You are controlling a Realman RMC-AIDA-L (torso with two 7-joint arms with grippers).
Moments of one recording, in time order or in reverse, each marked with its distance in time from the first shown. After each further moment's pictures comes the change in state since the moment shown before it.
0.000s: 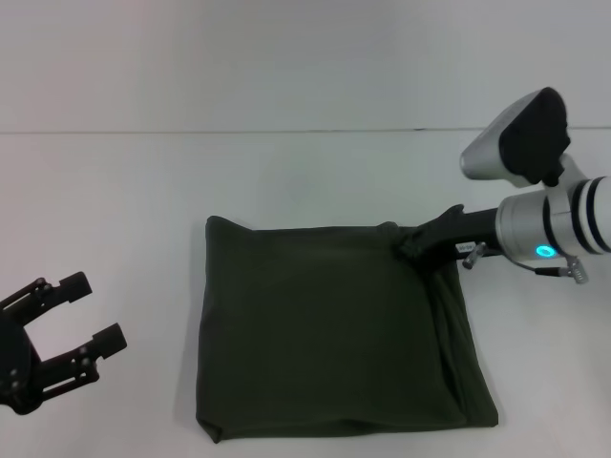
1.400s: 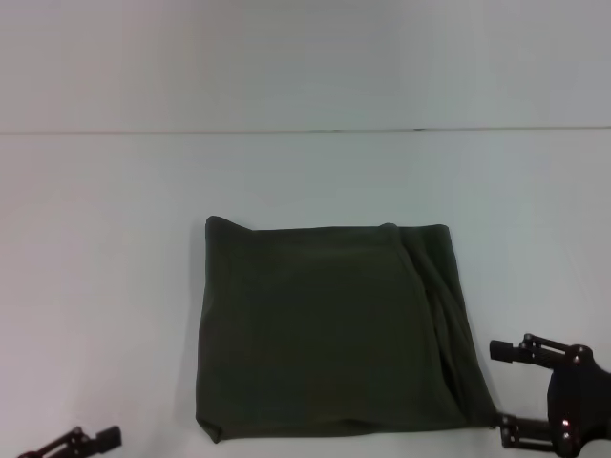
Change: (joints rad) left arm 0.124 -0.029 -0.016 -0.103 0.276 -0.076 0.315; right arm -0.489 -0.008 0.414 -0.023 0.251 -0.675 -0.851
